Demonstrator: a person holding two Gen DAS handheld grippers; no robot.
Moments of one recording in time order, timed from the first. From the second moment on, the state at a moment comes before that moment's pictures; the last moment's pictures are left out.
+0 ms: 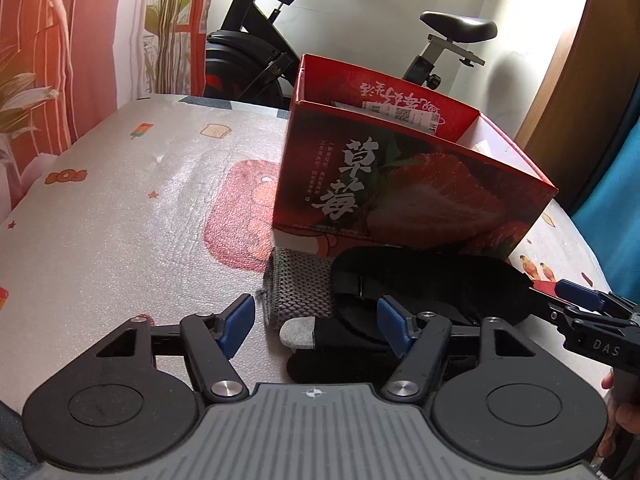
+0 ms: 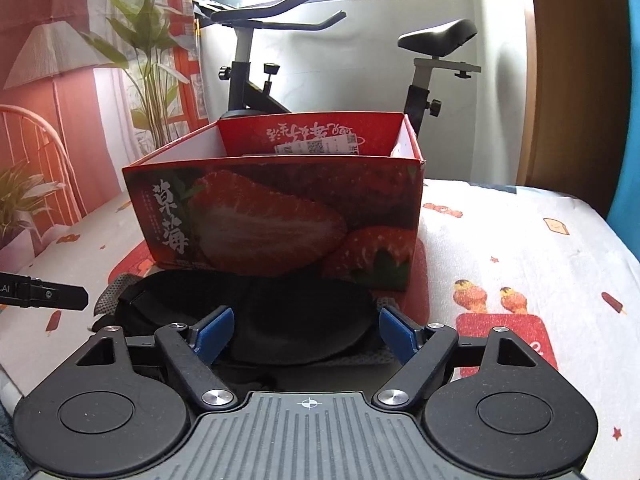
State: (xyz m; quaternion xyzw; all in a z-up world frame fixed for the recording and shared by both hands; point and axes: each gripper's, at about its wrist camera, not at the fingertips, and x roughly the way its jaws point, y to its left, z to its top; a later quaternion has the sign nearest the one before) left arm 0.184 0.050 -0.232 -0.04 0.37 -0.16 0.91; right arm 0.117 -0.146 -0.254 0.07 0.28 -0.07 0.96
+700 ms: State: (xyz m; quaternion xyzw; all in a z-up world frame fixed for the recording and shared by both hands) left arm 0.202 0.036 -0.254 -0.08 0.39 -0.19 0.90; right arm 0.149 -0.162 -0.300 0.06 0.29 -0.08 0.95
